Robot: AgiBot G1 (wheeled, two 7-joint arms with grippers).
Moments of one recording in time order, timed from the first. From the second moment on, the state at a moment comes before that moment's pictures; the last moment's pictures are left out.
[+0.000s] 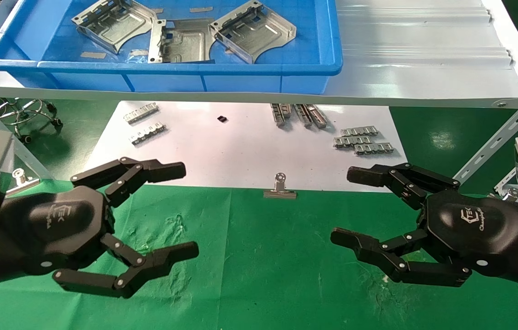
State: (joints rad) left arm -1.08 0.65 0.27 -1.28 0.74 1.37 -0.22; right arm 1.03 -0.52 -0.40 1.17 -0.58 -1.36 0.09
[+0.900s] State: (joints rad) left arm -1.55 0.88 0.40 -0.84 1.03 1.11 -0.30; right arm 1.03 -0.52 -0.40 1.17 -0.58 -1.36 0.09
